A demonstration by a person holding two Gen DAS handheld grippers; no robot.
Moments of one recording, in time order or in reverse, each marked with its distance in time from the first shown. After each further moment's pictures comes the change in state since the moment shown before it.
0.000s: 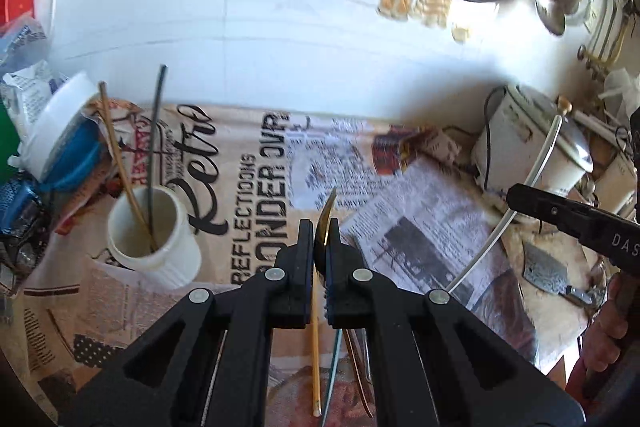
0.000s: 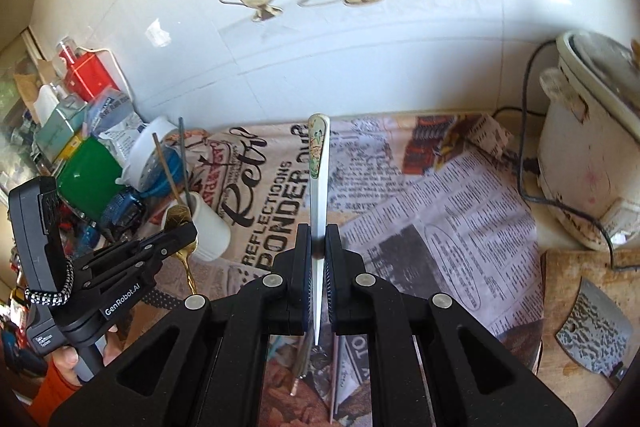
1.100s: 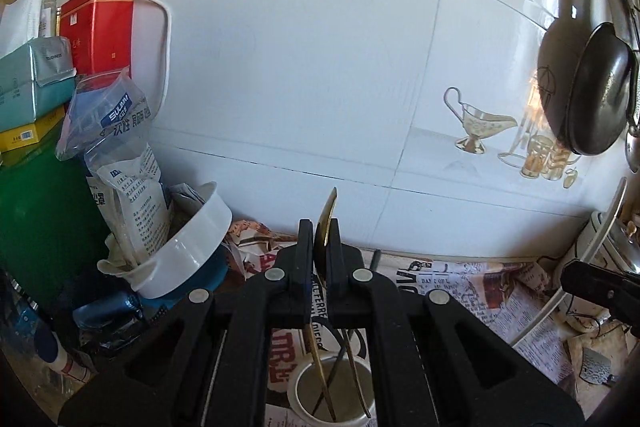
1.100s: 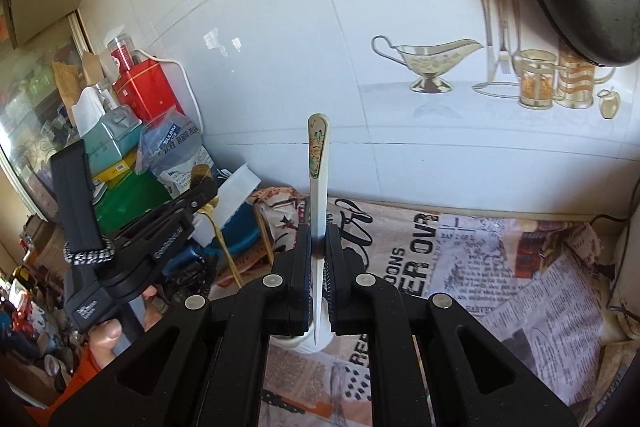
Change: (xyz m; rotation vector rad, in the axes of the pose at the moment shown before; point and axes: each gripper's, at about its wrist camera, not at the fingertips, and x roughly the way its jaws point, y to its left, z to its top) left arm -0.027 0.163 0.097 -0.119 -0.300 0.212; right arm 0.053 0.156 0.074 -0.134 -0.114 0.117
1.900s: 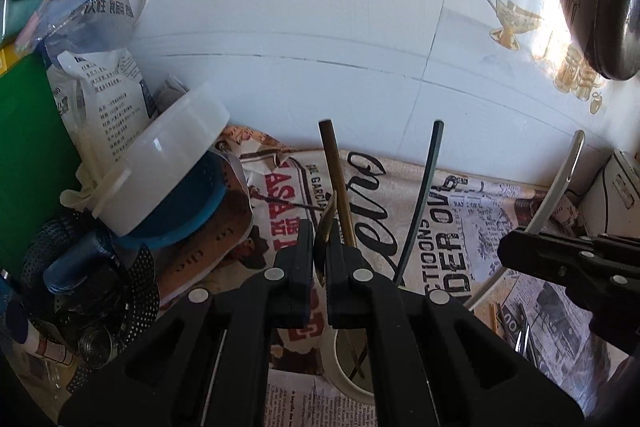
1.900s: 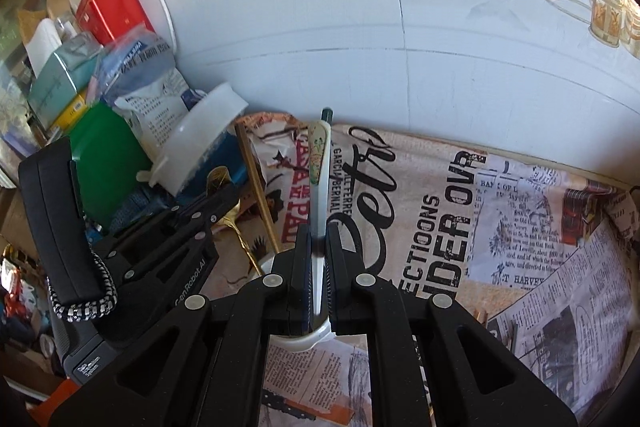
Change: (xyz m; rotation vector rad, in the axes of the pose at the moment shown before) left arm 0.060 0.025 -0.075 0.054 0.217 -0.017; right arm 0.101 0.022 -0.038 -0.016 0.225 -0.054
